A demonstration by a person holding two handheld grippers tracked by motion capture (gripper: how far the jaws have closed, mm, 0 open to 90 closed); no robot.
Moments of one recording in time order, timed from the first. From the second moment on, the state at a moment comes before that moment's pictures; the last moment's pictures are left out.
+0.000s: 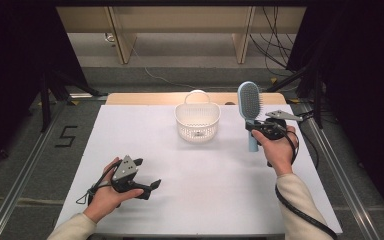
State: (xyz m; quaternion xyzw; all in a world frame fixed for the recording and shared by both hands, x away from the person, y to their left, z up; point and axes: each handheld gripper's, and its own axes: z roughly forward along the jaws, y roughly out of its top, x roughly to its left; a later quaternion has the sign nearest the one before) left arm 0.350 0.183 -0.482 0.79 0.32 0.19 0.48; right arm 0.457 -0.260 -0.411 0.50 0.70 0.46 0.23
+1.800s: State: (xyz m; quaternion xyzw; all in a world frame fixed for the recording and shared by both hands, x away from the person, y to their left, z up) left arm 0.350 0.183 -0.482 0.79 0.32 0.18 0.48; right arm 0.453 -0.247 -0.402 0.48 0.69 0.48 0.25
